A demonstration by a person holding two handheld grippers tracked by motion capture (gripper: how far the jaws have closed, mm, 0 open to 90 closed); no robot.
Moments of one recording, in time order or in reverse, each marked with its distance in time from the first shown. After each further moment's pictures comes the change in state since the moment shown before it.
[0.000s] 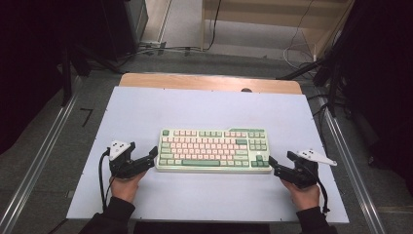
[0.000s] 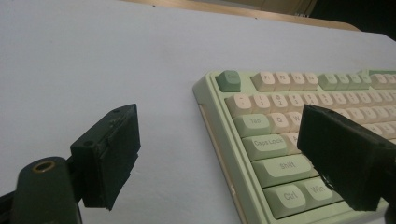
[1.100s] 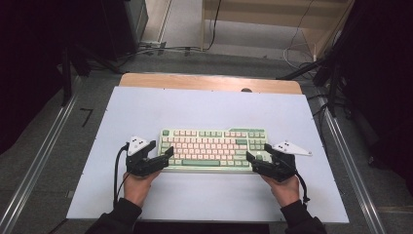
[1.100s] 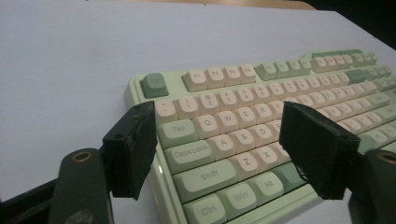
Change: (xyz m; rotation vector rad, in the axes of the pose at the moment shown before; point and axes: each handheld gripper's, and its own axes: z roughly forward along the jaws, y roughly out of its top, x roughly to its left) left arm -0.041 0.012 0.016 0.075 -0.125 0.089; right arm 0.054 0.023 0.023 -0.017 0.124 -0.099
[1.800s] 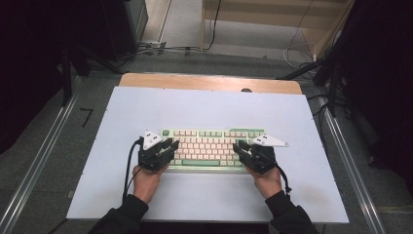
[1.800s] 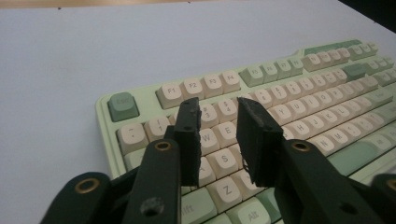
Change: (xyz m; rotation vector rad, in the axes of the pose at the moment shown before) left arm -0.016 0.011 0.021 0.021 0.003 0.059; right arm 0.031 0.017 0.037 0.034 0.053 -0.035
